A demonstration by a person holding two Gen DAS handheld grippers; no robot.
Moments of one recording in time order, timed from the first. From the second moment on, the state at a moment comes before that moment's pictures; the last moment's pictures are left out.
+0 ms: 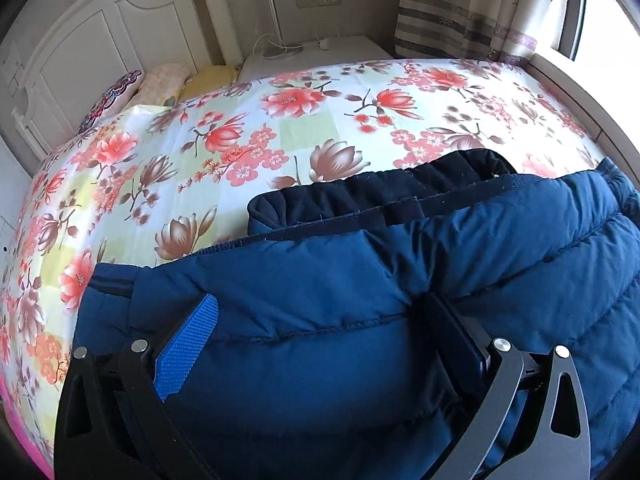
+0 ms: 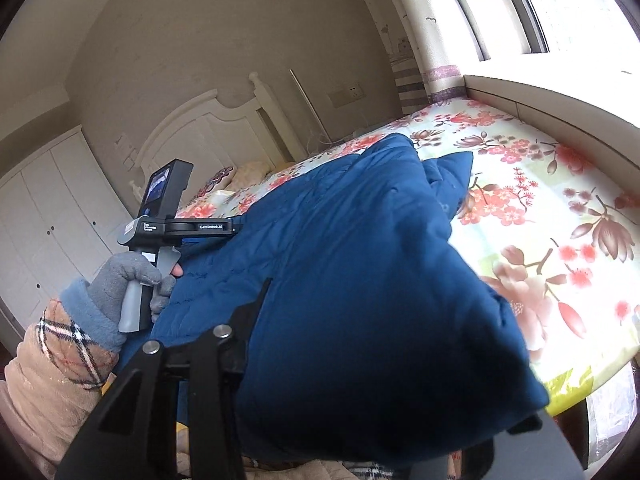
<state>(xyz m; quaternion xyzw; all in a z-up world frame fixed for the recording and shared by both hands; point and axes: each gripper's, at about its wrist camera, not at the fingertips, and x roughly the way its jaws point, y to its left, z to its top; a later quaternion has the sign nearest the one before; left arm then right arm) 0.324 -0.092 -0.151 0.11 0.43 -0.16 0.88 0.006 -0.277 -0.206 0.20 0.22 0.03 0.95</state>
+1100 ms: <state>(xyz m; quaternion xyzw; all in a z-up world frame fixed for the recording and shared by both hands) 0.101 0.254 -0.105 -0.10 0.24 -0.12 0.96 0.039 0.151 -0.266 -0.57 0.14 0.09 0.80</state>
